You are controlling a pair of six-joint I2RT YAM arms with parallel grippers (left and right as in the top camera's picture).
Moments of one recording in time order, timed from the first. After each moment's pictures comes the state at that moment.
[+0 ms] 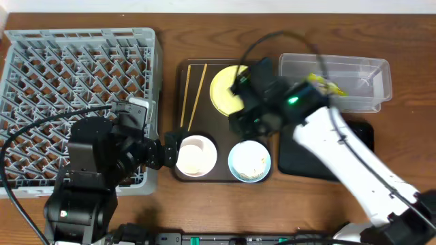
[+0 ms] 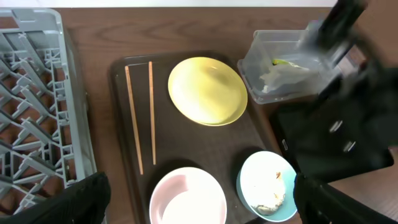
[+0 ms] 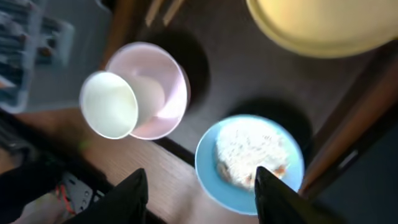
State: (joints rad) left arm -0.13 0.79 1.02 -0.85 0.36 -0.06; right arm 0.67 1.63 1.50 -1.11 -0.21 0.32
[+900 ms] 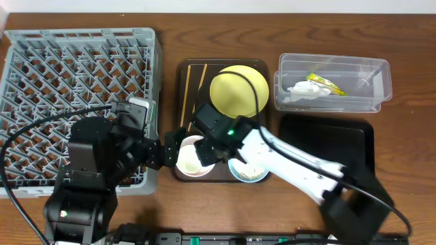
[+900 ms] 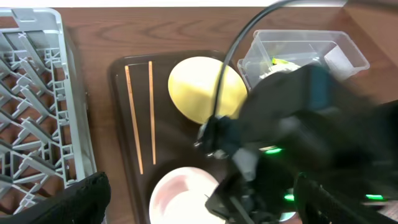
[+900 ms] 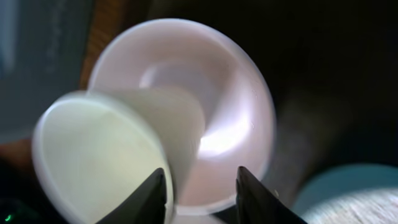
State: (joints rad) left arm -0.13 0.79 1.02 -0.85 0.36 -0.06; right arm 0.90 1.85 1.32 -0.72 -0.16 0.54
